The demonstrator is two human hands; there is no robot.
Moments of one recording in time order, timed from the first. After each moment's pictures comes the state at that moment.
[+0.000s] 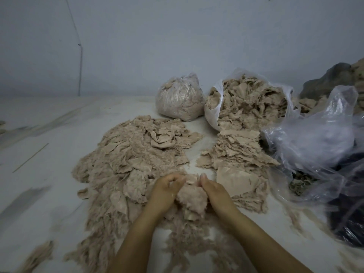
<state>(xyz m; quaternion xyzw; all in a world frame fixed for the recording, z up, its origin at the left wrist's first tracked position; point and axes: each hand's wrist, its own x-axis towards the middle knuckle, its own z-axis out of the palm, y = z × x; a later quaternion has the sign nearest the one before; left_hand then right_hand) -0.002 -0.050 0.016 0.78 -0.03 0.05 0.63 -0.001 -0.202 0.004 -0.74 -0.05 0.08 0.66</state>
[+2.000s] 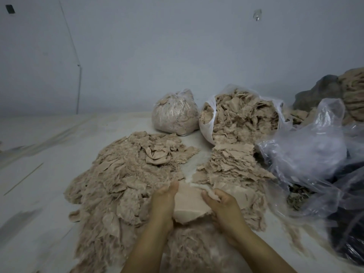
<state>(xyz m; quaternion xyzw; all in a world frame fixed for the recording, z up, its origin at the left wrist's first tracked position) 0.024 -0.083 0.025 0.61 0.21 0.05 0.76 0.001 -0.220 0.017 -0.62 0.01 0.03 0.78</state>
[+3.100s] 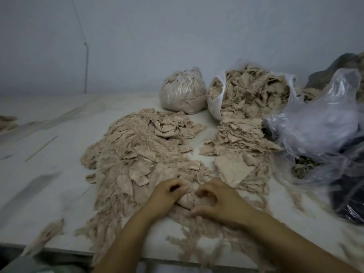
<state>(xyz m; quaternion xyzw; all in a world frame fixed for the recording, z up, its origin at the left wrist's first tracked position) -0.026 -0.031 -0.027 0.84 -0.11 0.00 0.53 -0.029 -0.230 -0.018 -0.92 -0.26 0.02 0.30</state>
